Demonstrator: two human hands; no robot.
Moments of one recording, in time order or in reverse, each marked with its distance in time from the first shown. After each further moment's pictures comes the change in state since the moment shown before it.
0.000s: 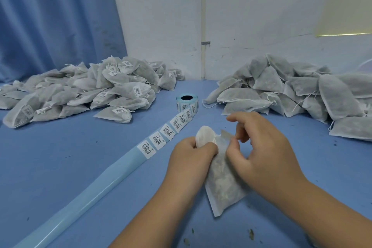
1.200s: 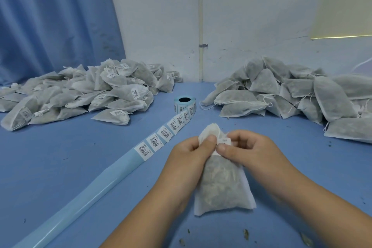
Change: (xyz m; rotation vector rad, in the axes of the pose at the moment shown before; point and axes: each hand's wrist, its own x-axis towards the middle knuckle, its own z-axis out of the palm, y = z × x) left_hand -0.009 0.004 -0.004 -0.174 -0.151 0.010; right_hand -0.001 0.012 -0.001 0.915 -0.356 0.702
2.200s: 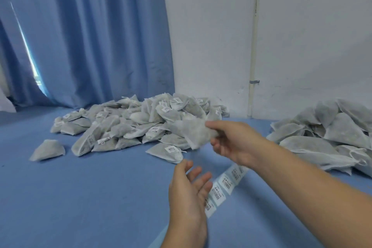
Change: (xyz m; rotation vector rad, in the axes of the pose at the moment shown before) left_hand 0.040 0.029 -0.100 -0.646 0.612 0.030; right_hand 0.162 -0.070 0.138 0.354 -0.151 0.244
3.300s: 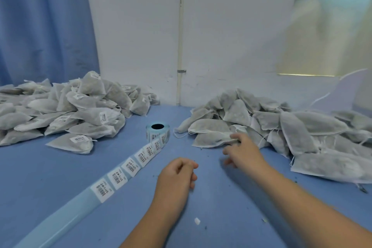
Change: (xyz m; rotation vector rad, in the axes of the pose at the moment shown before) left_hand -0.033 -0.128 0.075 0.678 -0.451 0.174; right_hand -0.079 0.025 -0.230 -0.663 0.600 -0.094
